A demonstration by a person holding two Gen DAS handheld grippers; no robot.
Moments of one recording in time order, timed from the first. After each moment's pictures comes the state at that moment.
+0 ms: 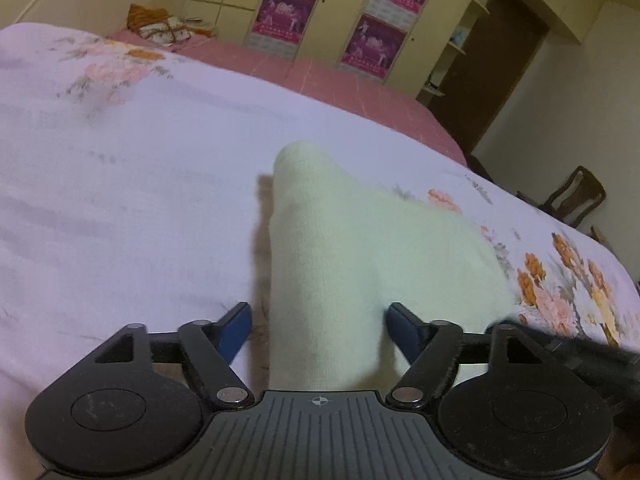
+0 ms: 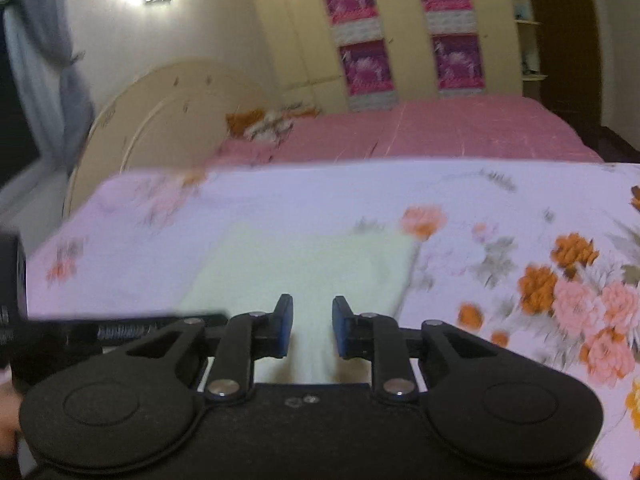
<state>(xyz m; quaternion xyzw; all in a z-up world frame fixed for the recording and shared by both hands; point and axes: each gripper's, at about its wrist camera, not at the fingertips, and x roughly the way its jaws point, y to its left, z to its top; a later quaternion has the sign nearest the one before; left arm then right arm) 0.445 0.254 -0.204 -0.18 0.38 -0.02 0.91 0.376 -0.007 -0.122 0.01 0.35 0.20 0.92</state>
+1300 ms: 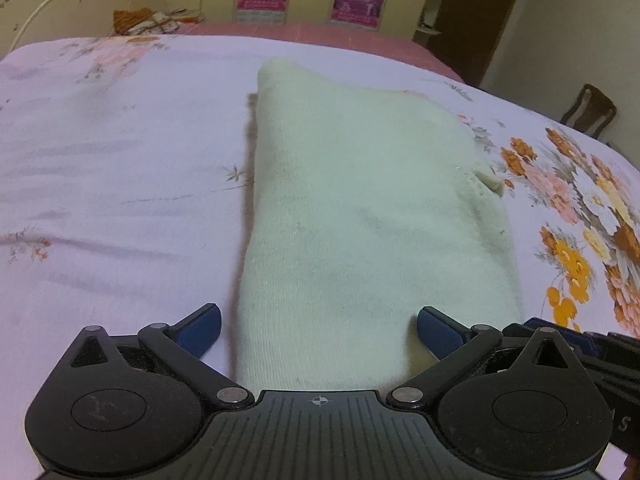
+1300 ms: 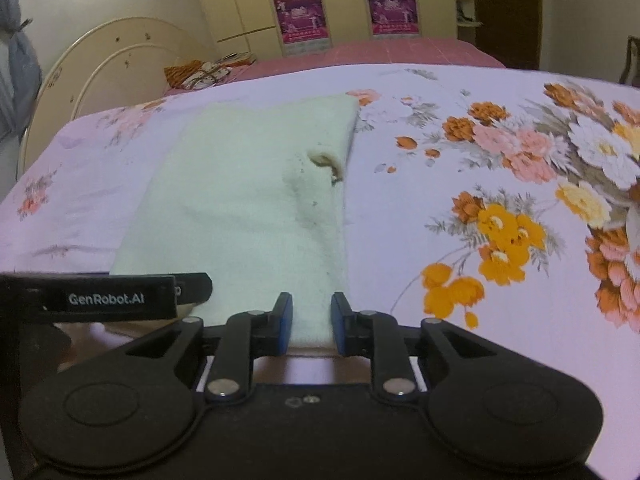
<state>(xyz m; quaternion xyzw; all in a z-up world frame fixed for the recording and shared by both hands) 0.354 0.213 -0.198 -0.08 0.45 -0.02 0.89 0.274 -0.015 -0.147 0.04 0.40 0.10 0.91</state>
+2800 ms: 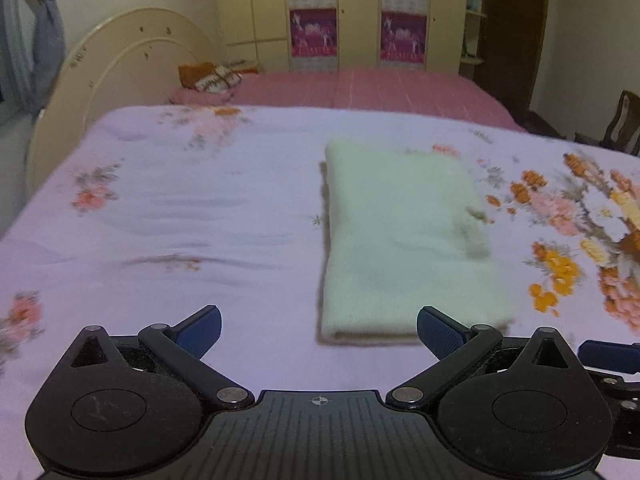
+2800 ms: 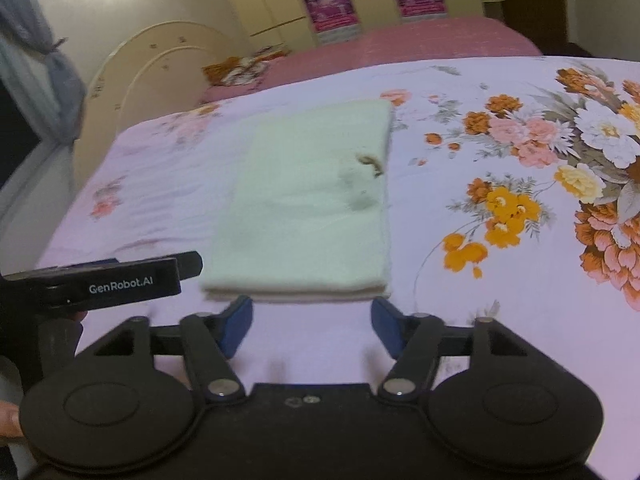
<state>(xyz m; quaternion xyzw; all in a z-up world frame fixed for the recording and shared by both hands) 0.243 0.208 -0.088 -0.01 0.39 0.08 0.92 0.211 -0.028 -0.078 0.09 0.43 0.18 0.88</state>
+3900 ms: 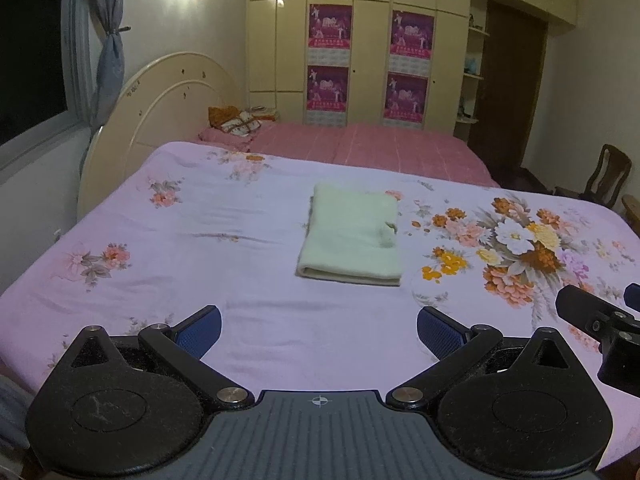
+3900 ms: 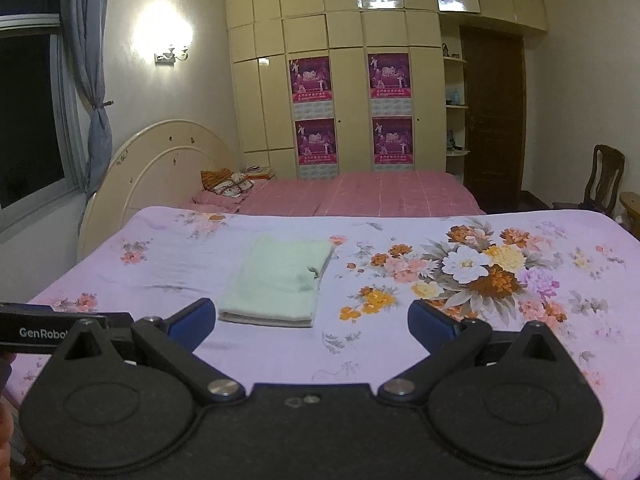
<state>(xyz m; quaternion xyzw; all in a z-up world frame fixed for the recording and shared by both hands) -0.013 0.133 0.041 -0.05 0.32 0.11 0.94 -0.027 -0.094 0.054 0.00 0.22 0.11 0.97</state>
